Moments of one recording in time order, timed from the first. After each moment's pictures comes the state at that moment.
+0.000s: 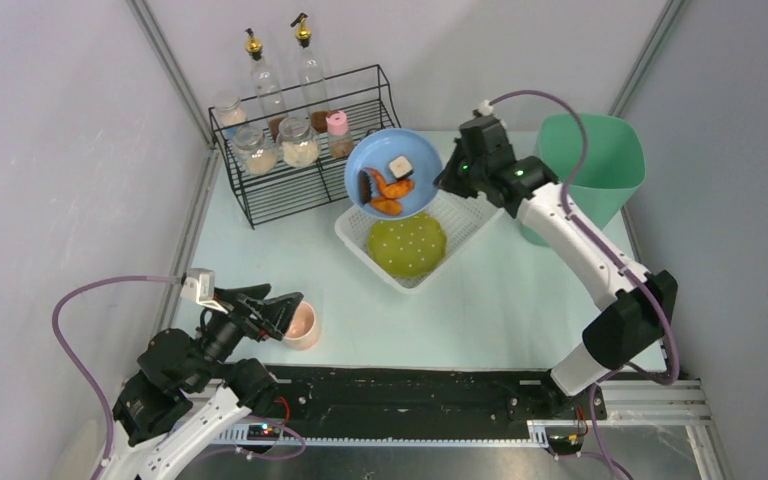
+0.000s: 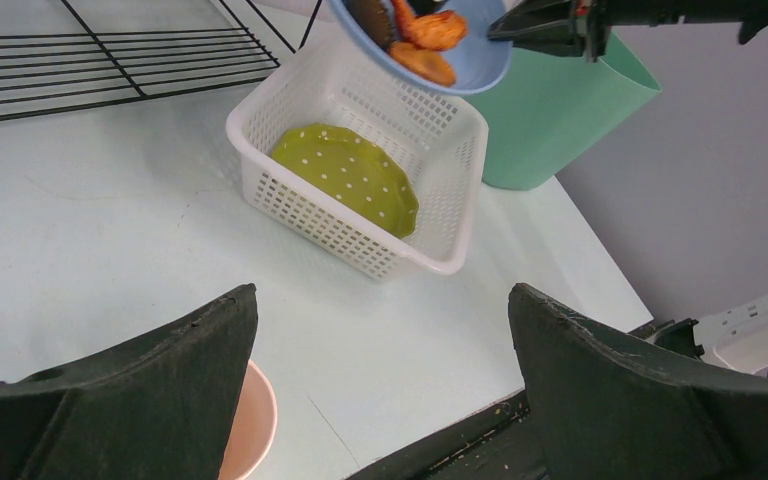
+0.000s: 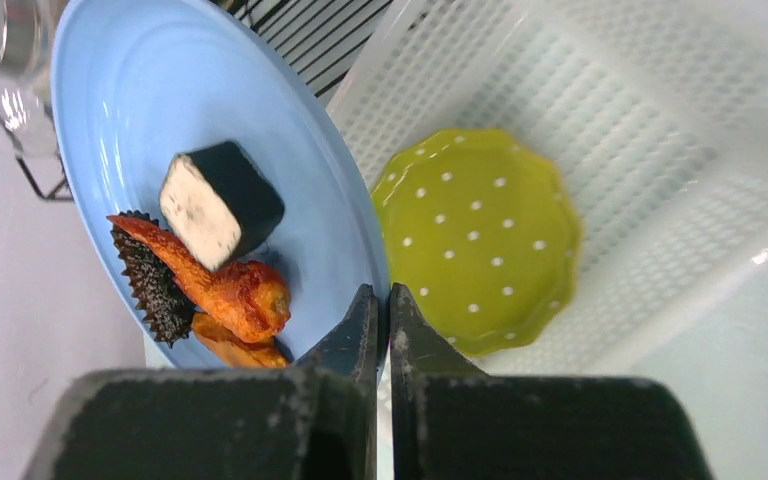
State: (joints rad) left arm -0.78 0.00 0.67 -0.70 -0.28 -0.53; right arm 0.58 1.59 1.60 -0.64 0.10 0.77
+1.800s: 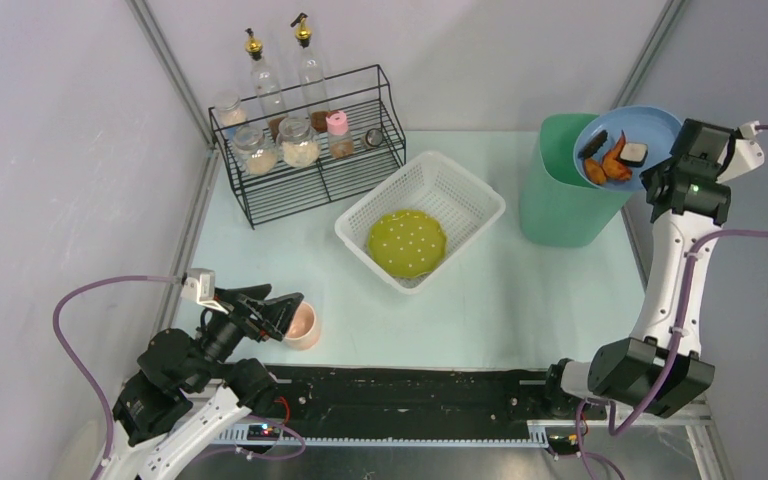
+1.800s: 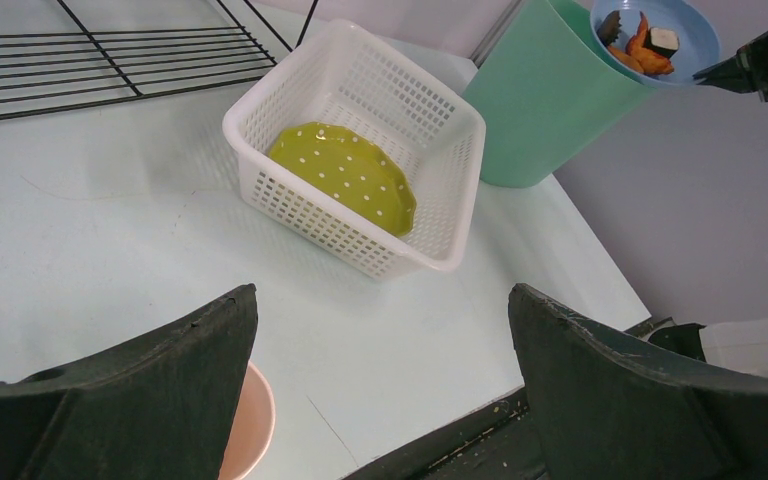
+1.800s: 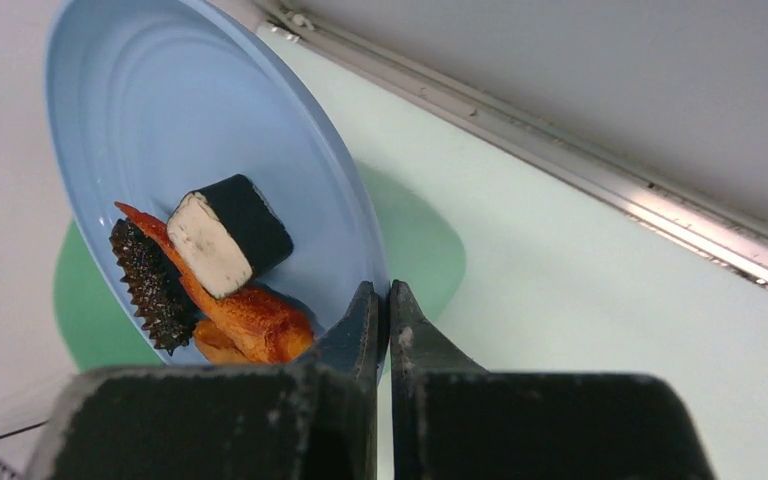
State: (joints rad) left arm -0.78 0.00 0.67 -0.70 -0.28 -0.53; right arm -0.38 1.30 1.55 -0.82 0.28 0.68
